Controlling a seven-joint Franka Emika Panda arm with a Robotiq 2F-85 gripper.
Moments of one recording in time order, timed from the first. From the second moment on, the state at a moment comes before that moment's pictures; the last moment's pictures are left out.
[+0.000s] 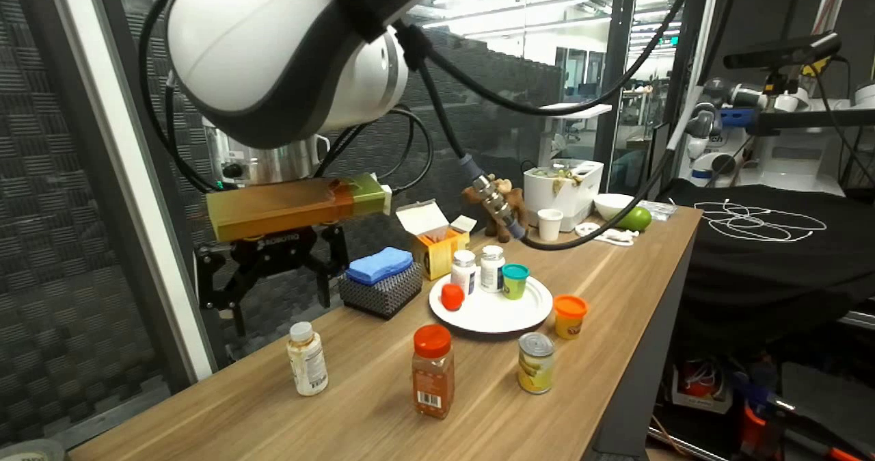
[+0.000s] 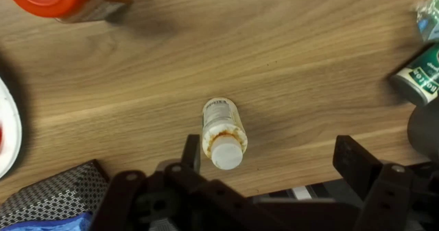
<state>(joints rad) 0.34 0.64 0.12 -1.47 -0.10 2.19 0.65</state>
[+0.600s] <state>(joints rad) 0.38 0.78 0.03 -1.31 -0.10 2.22 0.74</state>
